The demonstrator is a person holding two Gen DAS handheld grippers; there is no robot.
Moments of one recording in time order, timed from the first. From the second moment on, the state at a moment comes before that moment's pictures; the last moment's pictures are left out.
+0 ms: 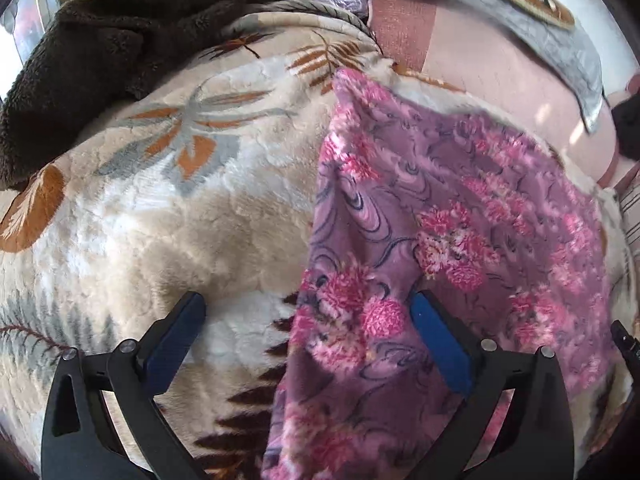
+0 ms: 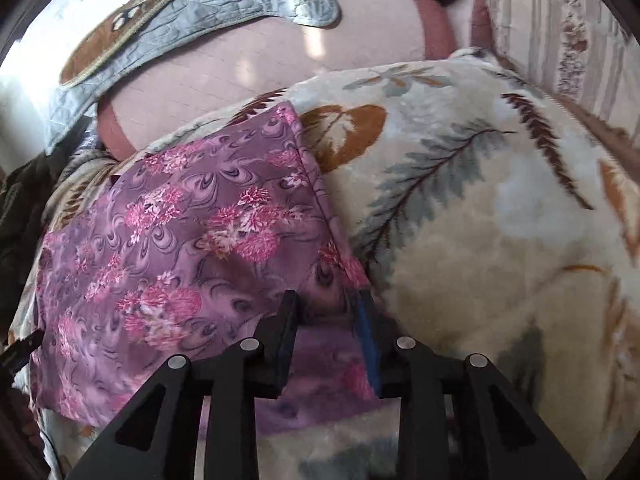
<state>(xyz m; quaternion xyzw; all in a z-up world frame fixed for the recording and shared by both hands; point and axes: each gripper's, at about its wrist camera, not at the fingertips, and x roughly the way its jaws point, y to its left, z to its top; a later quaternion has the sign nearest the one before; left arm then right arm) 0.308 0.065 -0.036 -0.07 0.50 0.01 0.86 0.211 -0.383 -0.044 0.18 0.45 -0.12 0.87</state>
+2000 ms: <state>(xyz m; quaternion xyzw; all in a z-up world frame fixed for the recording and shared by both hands) 0.412 0.071 -0.044 -0.25 0.63 -0.10 0.72 0.193 -0.086 -0.005 0.01 0.32 0.23 0.92</state>
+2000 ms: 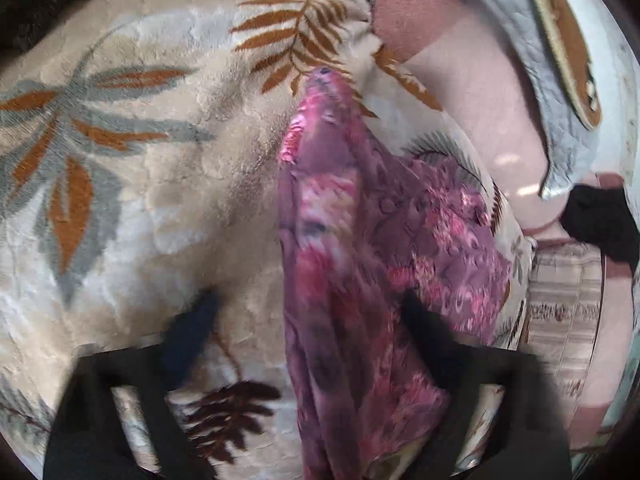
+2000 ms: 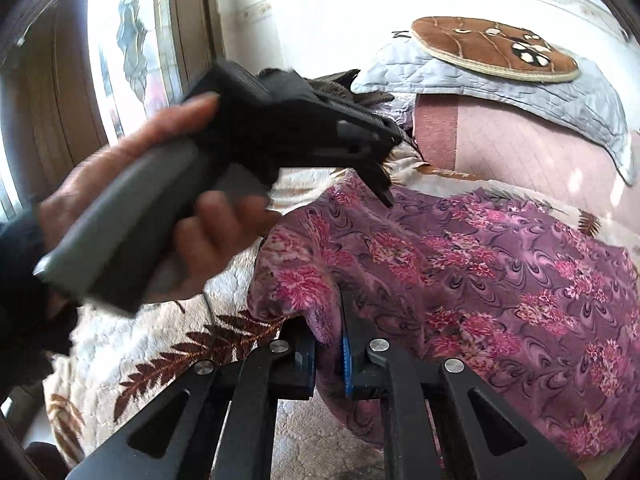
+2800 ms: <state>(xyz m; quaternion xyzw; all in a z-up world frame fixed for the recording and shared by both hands) 0.394 -0.137 0.056 -0.14 0.60 -0.19 0.76 0.170 -0.287 0.004 0.23 0.29 0.14 0.92</state>
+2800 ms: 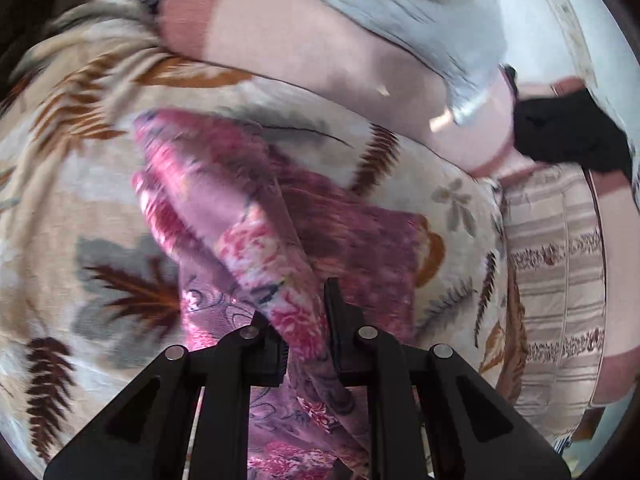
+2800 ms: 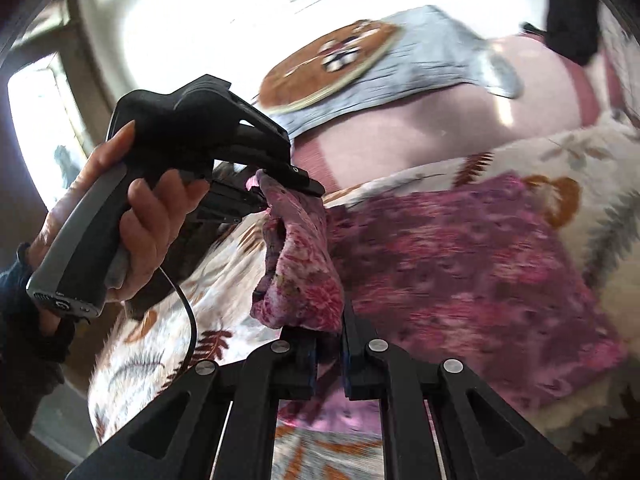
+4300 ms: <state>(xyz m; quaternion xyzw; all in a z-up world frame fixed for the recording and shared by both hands) 0.392 -0.142 -0.026 -0.20 0.59 -0.19 0.76 0.347 -0.446 -0.069 0.34 0.43 0.05 0.84</state>
